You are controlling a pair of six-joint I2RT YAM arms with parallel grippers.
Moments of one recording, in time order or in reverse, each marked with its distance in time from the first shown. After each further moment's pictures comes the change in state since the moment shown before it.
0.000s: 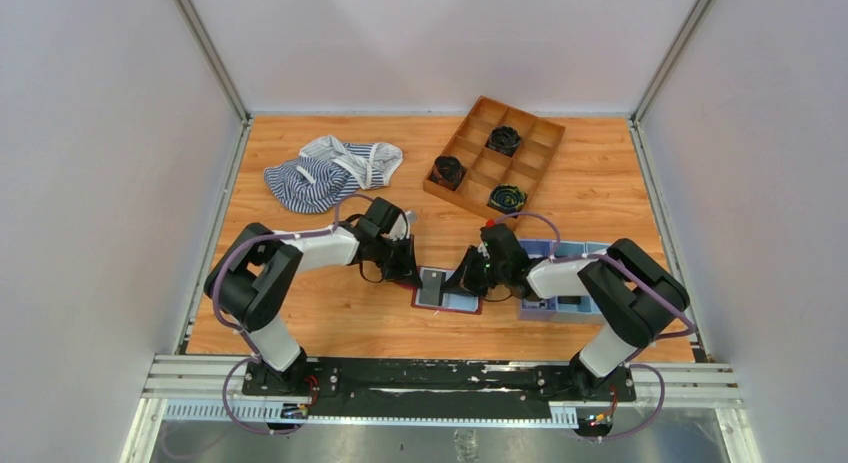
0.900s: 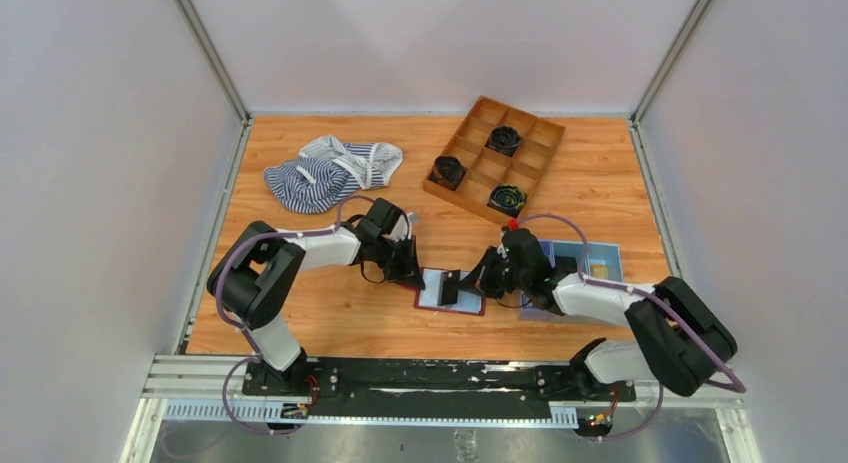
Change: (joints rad) left arm -0.002 0.018 0.000 0.021 0.019 -0.014; right arm -0.034 -0.264 -0.113 -0.078 0.065 -0.003
